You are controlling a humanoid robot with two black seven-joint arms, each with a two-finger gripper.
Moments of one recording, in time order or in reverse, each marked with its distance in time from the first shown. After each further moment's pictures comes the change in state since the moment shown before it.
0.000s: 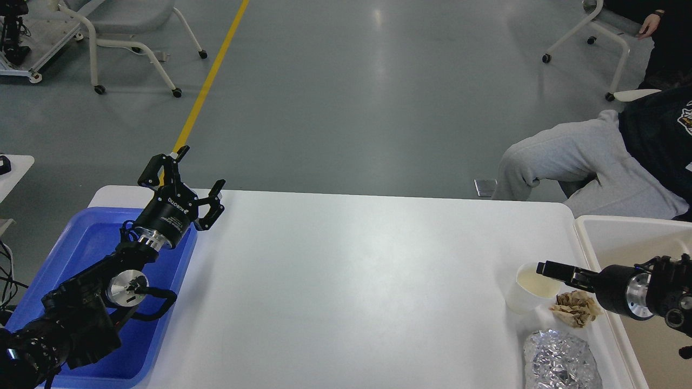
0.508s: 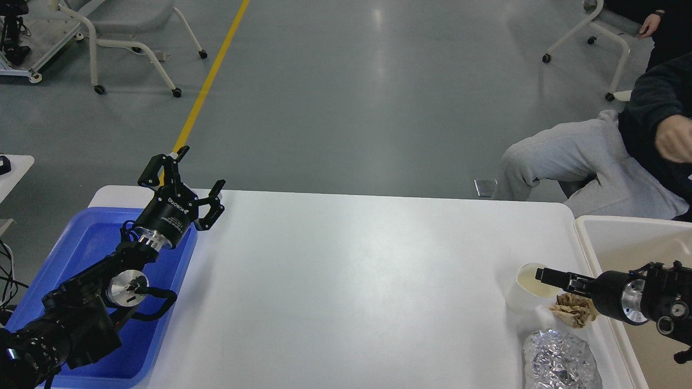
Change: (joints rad) left arm 0.000 0.000 0.000 0.000 0.000 0.000 0.000; right arm -0.012 0.050 -0.040 -0.075 -0.019 -0.035 0.035
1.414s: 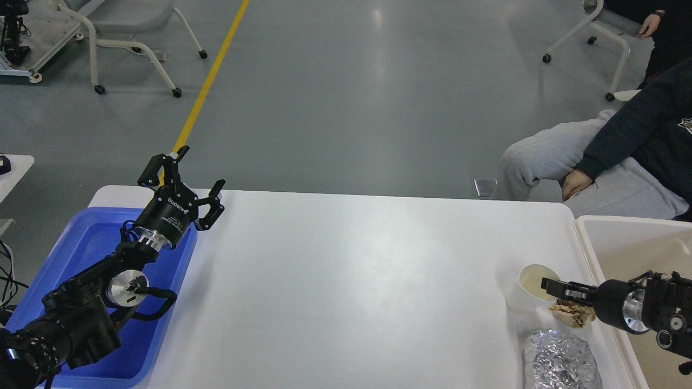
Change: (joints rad) left arm 0.000 0.000 0.000 0.000 0.000 0.000 -0.001; right arm 0.001 0.036 -0.108 -0.066 -0.017 -0.081 0.066
